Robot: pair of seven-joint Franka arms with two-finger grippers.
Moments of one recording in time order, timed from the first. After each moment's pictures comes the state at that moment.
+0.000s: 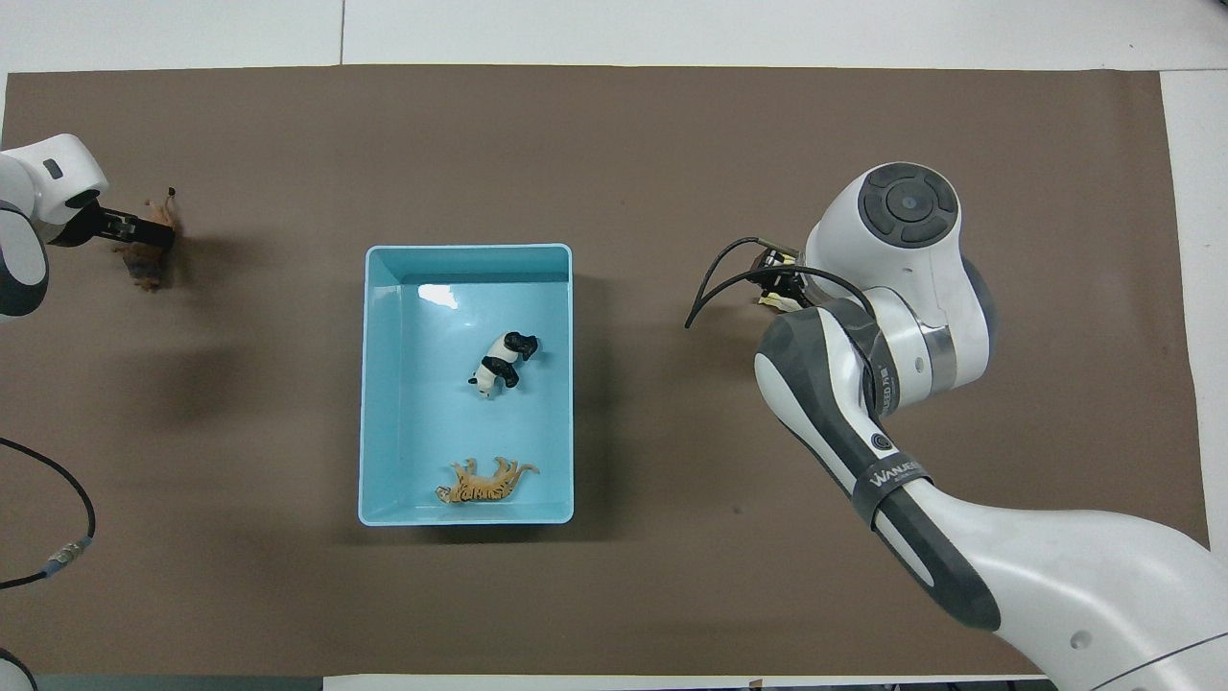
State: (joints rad) left arm 0.30 0.62 -0.09 -1.56 0.05 2.33 0.50; right arm 0.39 0.33 -0.11 -1.87 -0.02 2.15 0.79
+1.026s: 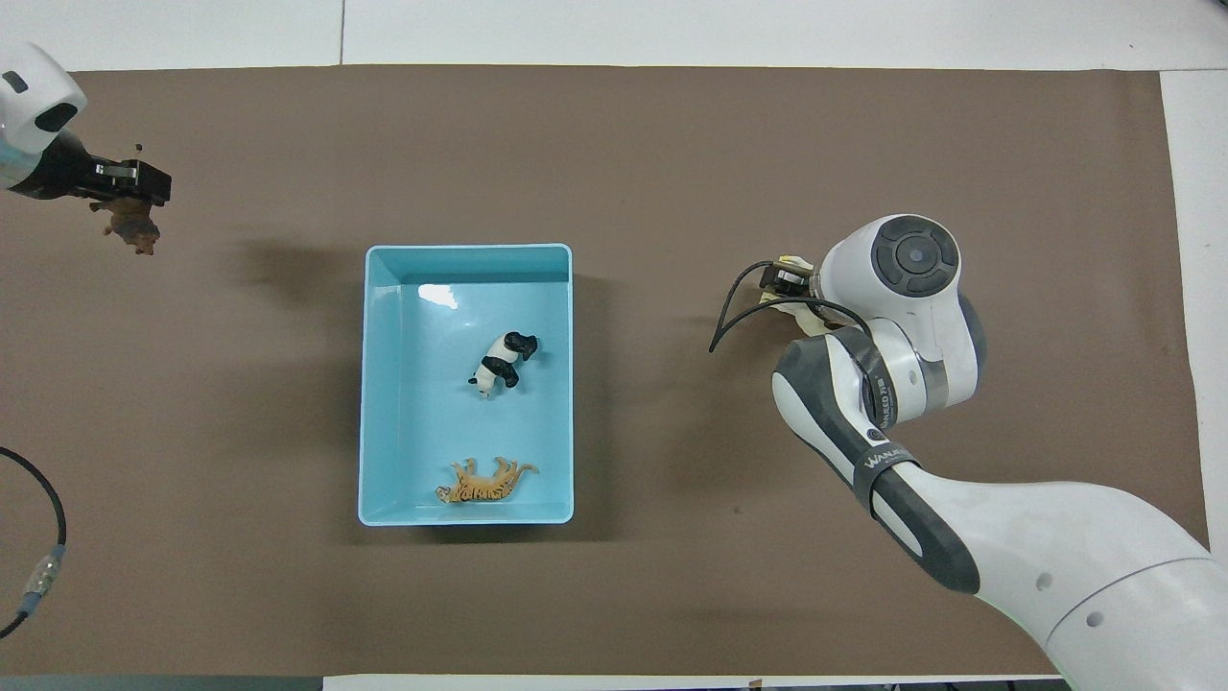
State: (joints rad) left arm 0.13 0.40 -0.12 -1.42 0.05 1.88 0.10; right arm 0.34 0.39 -0.10 -1.99 -0.05 2.44 0.68
